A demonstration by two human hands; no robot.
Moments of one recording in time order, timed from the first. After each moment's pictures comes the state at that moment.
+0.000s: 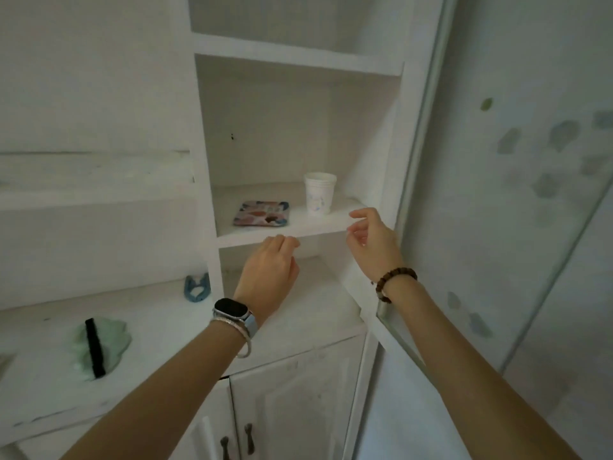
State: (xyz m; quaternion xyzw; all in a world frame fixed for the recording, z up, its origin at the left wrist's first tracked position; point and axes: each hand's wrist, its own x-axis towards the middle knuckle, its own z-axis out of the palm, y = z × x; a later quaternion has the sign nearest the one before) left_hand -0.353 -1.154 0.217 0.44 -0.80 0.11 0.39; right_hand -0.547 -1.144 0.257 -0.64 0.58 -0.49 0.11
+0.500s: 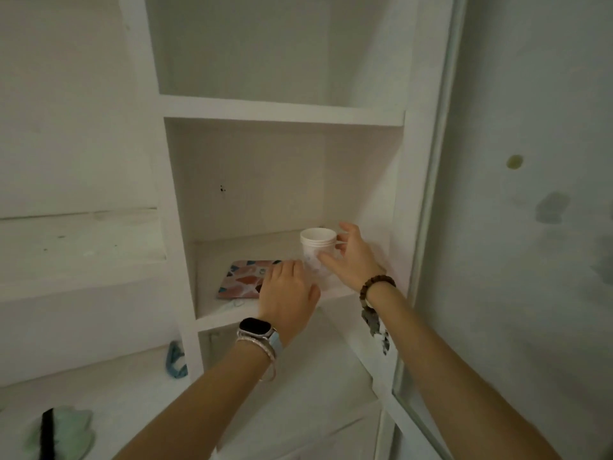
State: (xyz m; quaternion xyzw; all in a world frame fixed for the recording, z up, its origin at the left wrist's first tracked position) left_hand -0.401 -1.264 0.247 0.52 -0.79 0.13 0.30; right_hand -0.546 -1.271 0.296 -0.64 0.56 -0.48 0.19
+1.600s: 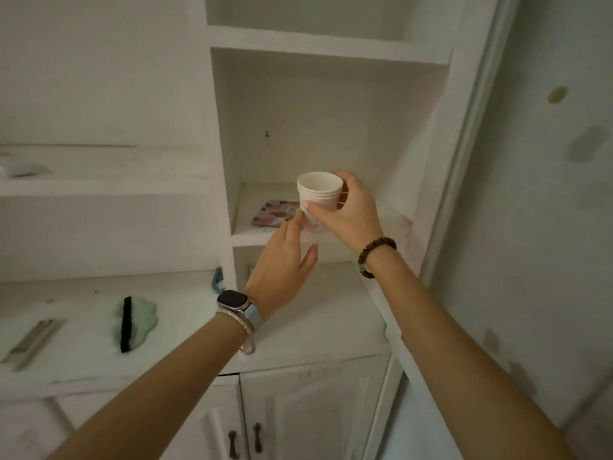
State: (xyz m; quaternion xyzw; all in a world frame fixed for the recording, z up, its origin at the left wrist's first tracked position) left_hand -0.371 -1.163 0.225 0.48 -0.76 0.03 0.44; right_hand -0.506 -1.208 0.289 -0.71 0.43 -0.53 0.17
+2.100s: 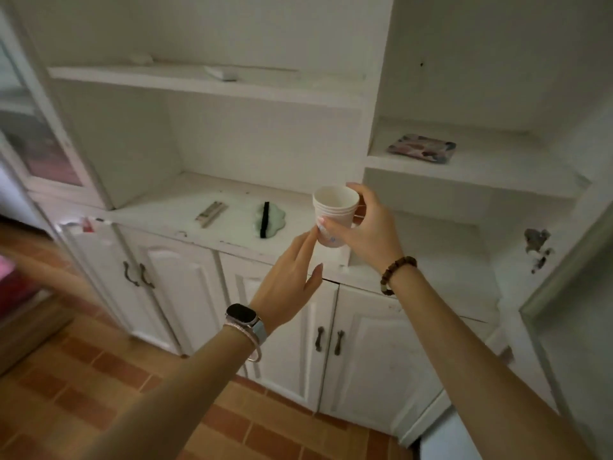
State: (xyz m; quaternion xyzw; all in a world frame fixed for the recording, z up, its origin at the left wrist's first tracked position) left_hand -0.274 -0.985 0.117 0.63 -0.67 0.05 0.38; right_hand -0.391 -1.101 0.179 -0.80 0.30 -0.41 0.33
